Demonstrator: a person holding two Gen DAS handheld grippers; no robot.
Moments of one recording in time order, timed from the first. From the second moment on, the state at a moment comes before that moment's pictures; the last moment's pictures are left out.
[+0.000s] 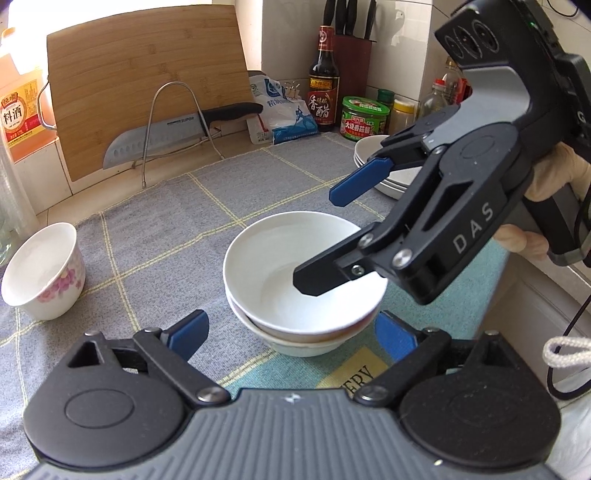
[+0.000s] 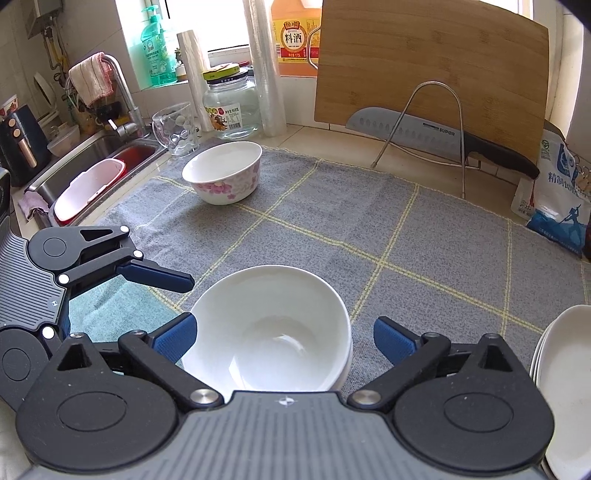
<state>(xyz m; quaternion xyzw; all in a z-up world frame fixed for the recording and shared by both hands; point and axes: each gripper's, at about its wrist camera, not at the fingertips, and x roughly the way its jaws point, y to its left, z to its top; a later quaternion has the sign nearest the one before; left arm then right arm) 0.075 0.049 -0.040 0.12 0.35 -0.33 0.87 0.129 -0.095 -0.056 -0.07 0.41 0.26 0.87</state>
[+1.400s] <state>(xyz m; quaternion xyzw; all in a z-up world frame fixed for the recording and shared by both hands) 0.176 0.179 -0.062 0.07 0.32 -0.11 0.94 0.236 0.031 -0.038 -0.15 0.37 0.33 0.86</state>
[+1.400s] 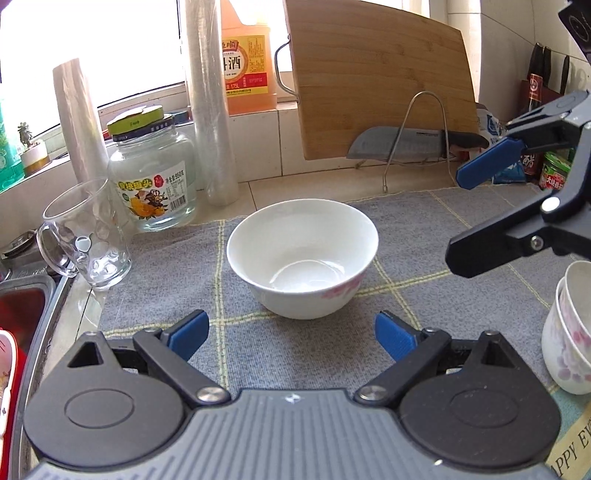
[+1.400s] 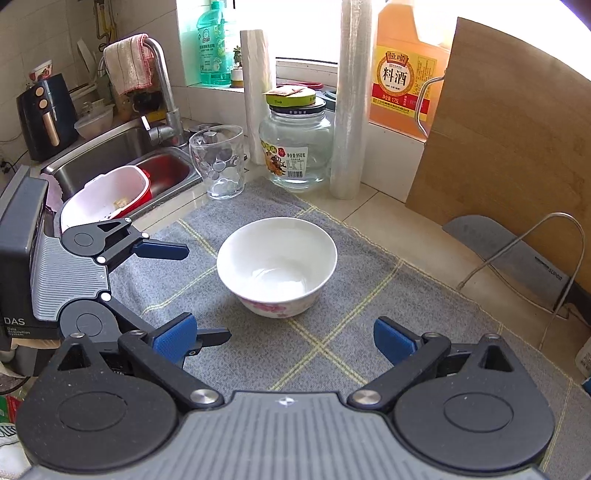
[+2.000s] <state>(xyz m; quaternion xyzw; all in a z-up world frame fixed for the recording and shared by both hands) 0.209 0.178 -0.076 0.06 0.31 -0.14 0.94 0.317 0.073 -0.072 -0.14 0.40 0.37 0.83</state>
